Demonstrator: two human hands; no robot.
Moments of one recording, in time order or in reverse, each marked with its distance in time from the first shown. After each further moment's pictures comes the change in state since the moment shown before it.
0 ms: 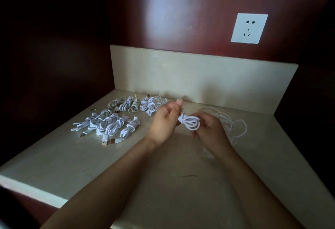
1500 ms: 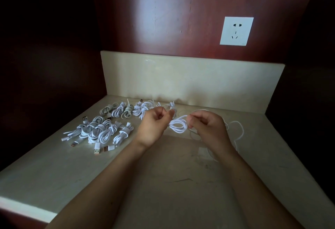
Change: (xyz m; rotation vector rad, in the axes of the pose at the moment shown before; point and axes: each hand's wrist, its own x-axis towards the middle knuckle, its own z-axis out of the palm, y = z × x) left_hand 0.008 -0.009 -0.018 0.218 0.044 -0.031; right_hand 0.003 -0.007 -0.012 0.101 0.146 0.018
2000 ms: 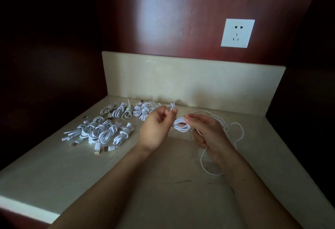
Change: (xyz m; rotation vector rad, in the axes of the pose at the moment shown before) left_hand -0.005 -0.001 0.009 0.003 0.061 0.083; right_hand -0.003 -0.005 0.002 0.353 -0.092 0.326
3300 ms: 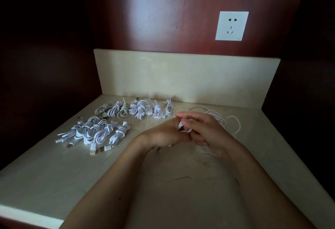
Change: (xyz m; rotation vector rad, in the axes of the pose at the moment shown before) left_hand 0.003 0.023 0.013 0.169 -0.779 -0.092; right_hand -0.003 -0.007 -0.010 -0.172 -0.234 0.039
